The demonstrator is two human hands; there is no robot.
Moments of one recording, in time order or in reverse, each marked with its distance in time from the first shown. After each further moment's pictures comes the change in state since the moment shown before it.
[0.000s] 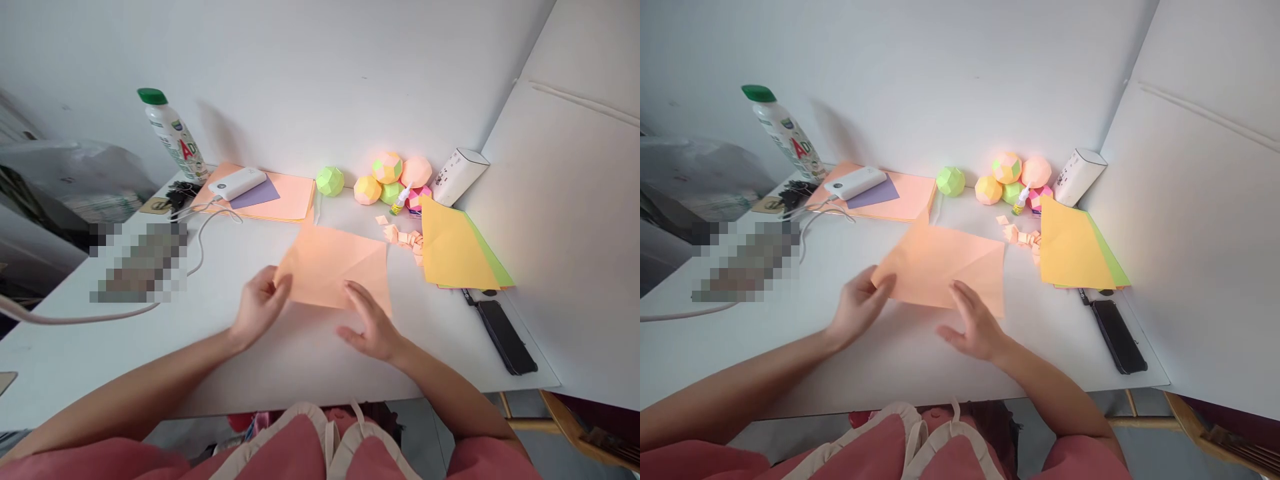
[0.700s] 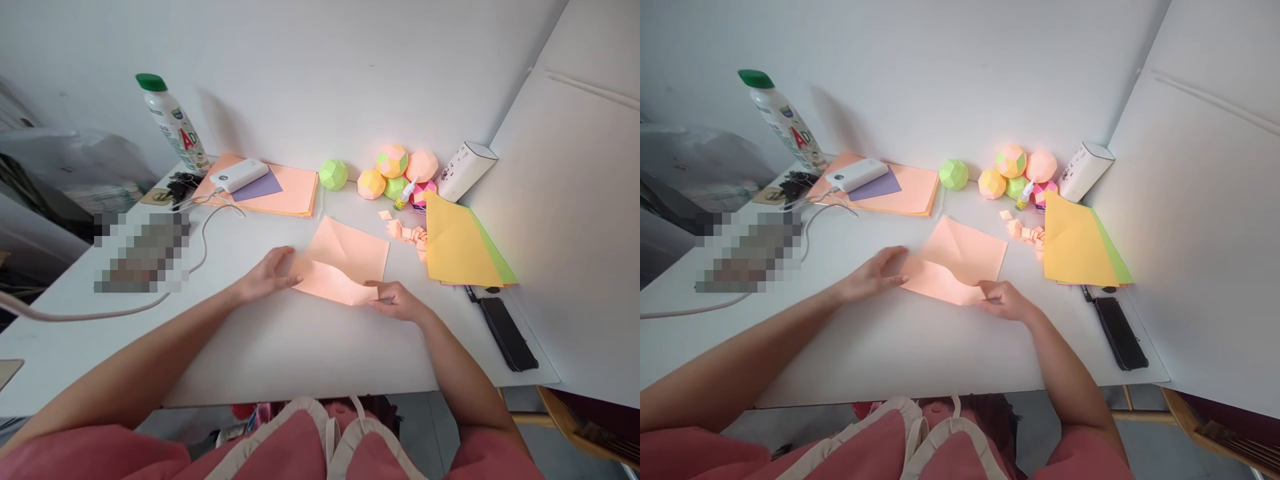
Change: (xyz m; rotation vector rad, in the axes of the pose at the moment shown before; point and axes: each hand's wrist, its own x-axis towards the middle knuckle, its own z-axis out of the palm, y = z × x) left_hand 0.049 -0.056 -0.012 0.276 -0.362 0.302; right_hand 0.011 0.056 -0.042 0.276 -0.358 0.173
